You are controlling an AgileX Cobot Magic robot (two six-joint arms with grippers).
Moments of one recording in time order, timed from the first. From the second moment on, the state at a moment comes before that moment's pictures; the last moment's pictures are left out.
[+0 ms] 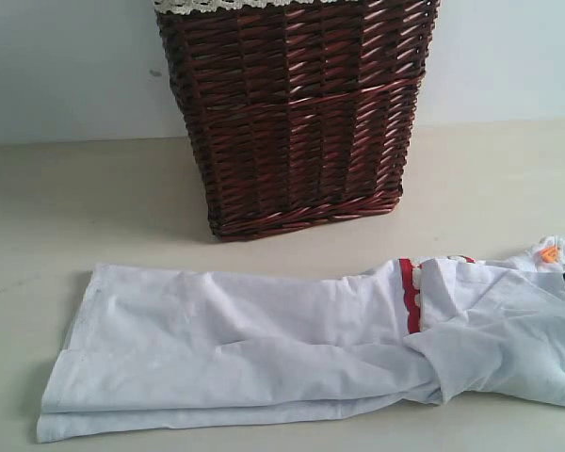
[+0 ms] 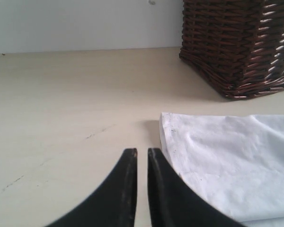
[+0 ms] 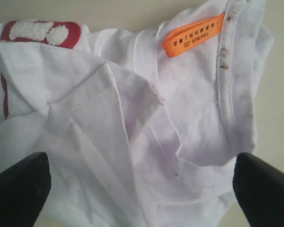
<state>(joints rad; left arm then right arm) 0.04 0.01 0.00 -0.45 0.39 0.44 -0.47 1.59 -0.80 0.73 0.83 -1.09</state>
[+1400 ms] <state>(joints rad) 0.04 0.01 0.00 -0.45 0.39 0.44 -0.47 1.82 -0.80 0.86 0.71 -1.17</state>
